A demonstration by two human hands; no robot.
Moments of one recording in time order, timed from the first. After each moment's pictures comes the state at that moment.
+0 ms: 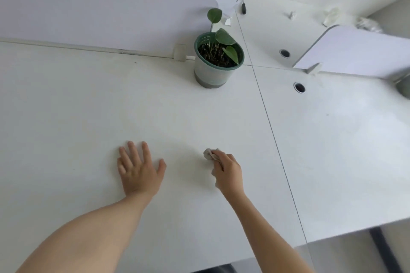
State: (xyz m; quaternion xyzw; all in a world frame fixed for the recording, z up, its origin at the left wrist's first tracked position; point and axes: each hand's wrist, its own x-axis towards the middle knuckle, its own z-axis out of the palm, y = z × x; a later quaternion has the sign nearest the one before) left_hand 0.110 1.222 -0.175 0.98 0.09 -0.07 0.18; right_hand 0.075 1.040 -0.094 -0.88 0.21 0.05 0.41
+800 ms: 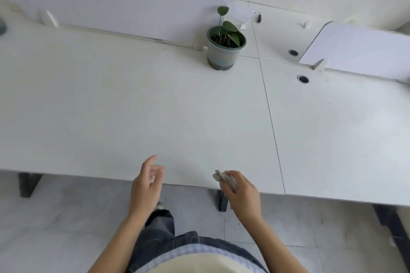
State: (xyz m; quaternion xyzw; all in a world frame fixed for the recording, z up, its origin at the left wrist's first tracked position) left_hand -0.126 1.200 -0.105 0.84 0.13 0.02 0.53; right_hand -0.133 0.982 -0.083 -0.94 0.09 0.07 0.33
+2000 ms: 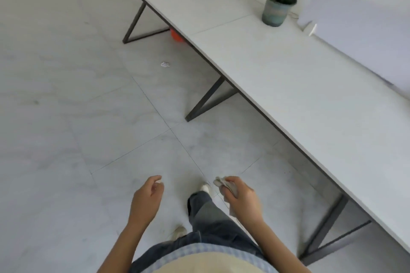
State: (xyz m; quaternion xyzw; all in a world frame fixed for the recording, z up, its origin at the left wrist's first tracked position) left_hand -0.530 1.501 -0.131 0.68 0.55 0.09 0.49; right_hand -0.352 1.355 -0.109 -0.87 -0.30 0.26 0.28
